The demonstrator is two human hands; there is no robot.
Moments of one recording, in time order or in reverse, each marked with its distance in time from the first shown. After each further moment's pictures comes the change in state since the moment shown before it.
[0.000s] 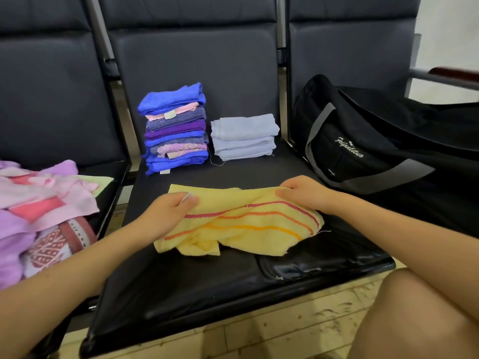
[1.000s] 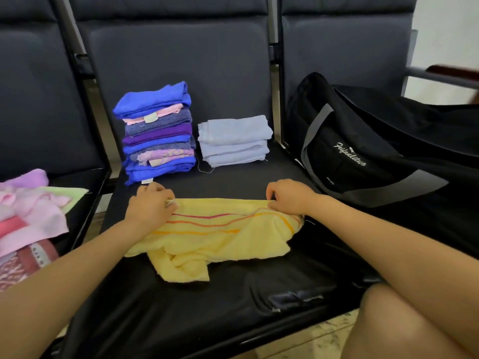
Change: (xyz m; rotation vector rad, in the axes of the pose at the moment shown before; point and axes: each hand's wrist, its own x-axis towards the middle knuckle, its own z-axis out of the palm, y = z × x) left_hand 0.110 -0.068 0.003 0.745 0.145 -0.008; right_hand 0.066 0.030 0.005 -0.574 0.000 -0.045
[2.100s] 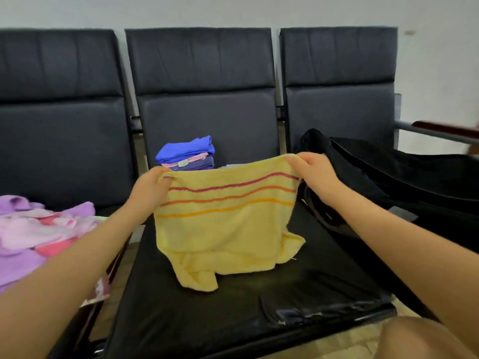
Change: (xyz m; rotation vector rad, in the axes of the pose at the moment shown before) left_hand -0.041 0.016 -0.145 -0.739 0.394 -0.090; right_hand -0.059 -0.049 -0.132 0.817 0.659 -0.024
